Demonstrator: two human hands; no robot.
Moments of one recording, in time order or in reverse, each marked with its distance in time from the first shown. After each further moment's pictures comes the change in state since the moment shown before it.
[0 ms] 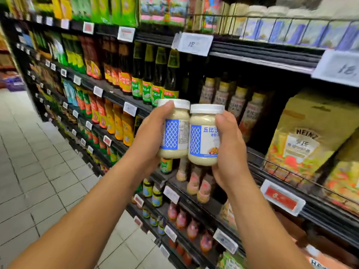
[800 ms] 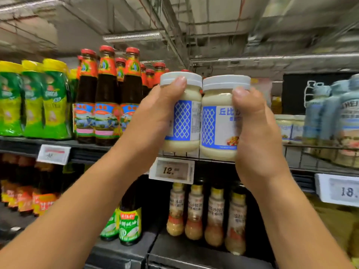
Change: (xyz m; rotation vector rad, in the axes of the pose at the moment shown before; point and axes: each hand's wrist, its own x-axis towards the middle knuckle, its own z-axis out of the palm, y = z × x) left_hand 0.187 0.188 0.063 -0.023 -0.636 0.459; right_hand 0.170 -0.148 0.060 -0.260 0.244 -0.712
